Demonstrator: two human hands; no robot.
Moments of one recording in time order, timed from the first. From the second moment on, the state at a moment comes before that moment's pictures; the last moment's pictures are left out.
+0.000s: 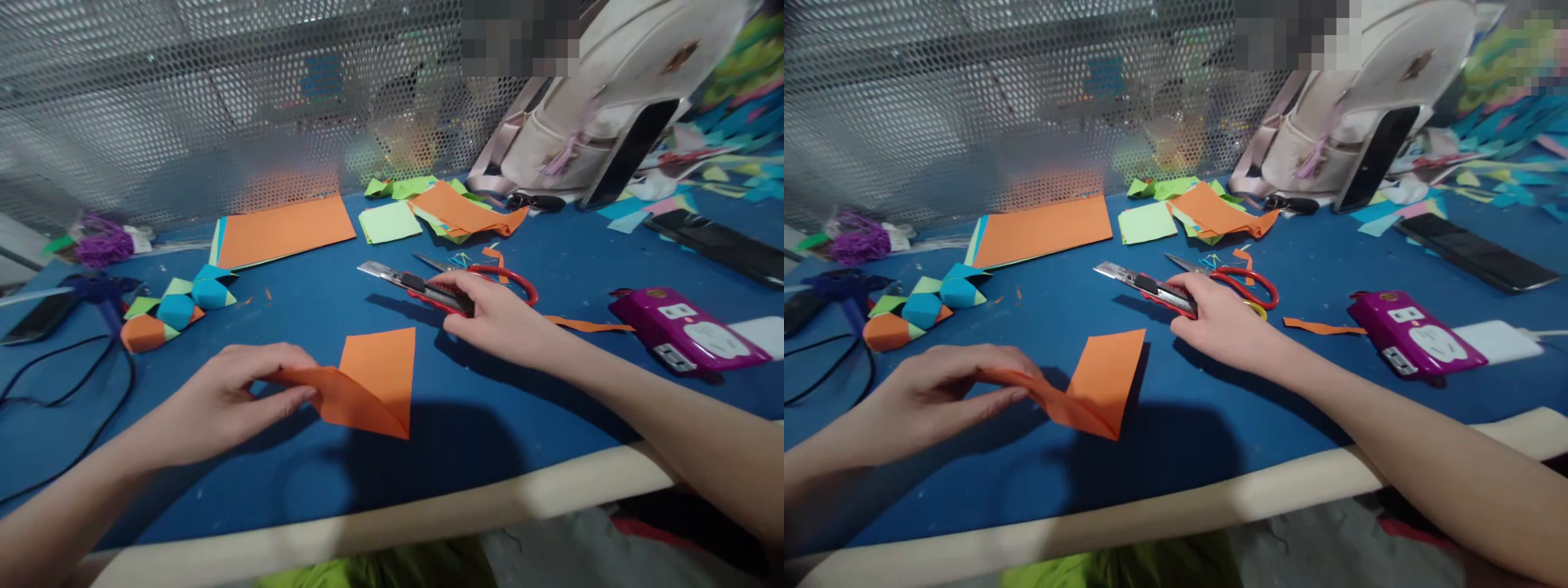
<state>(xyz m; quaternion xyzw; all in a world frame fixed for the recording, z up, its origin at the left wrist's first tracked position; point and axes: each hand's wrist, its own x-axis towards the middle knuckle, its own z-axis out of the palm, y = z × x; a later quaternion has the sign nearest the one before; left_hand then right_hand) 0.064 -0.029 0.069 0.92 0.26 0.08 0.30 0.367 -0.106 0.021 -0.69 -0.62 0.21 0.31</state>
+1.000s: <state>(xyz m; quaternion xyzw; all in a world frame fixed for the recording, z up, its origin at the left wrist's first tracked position) 0.137 0.000 0.055 0.85 0.35 0.04 0.40 0.339 -0.104 0.022 -0.55 -0.48 0.46 0.50</state>
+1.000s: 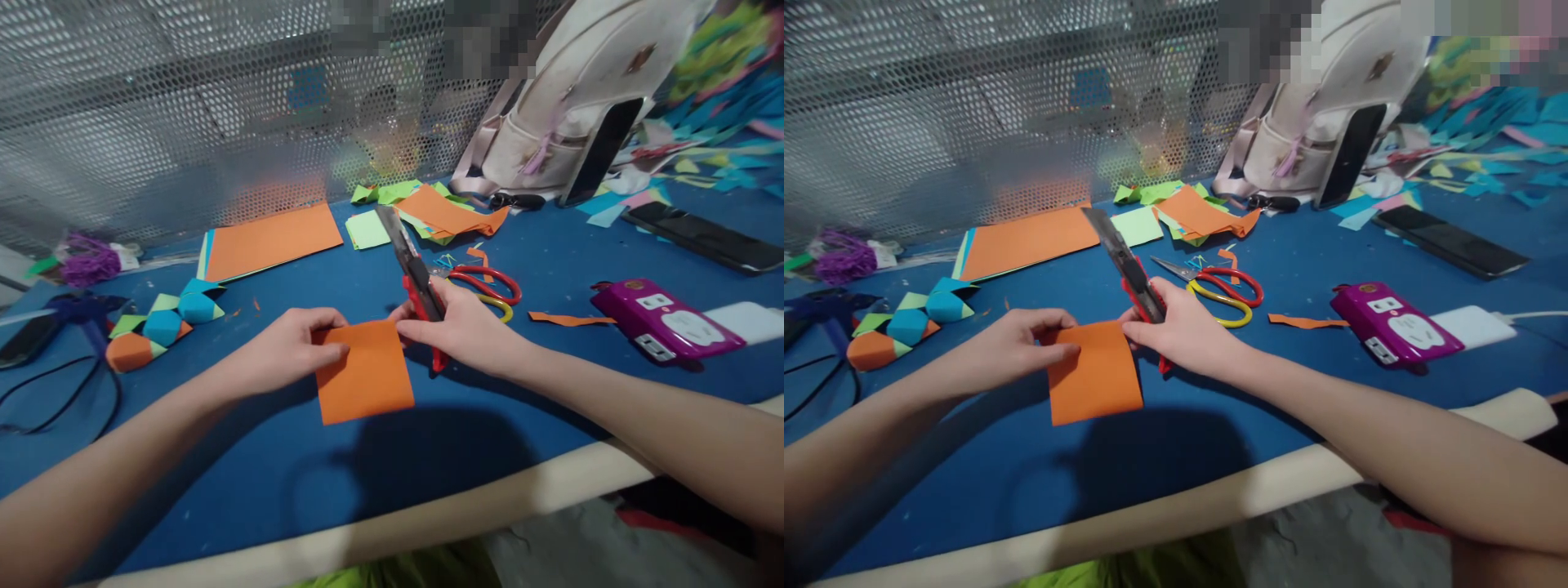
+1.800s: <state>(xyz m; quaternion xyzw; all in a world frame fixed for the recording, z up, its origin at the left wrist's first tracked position) 0.136 0.019 0.015 0.94 0.22 0.18 0.20 0.328 -0.093 0.005 -0.63 -0.46 0.48 0.40</state>
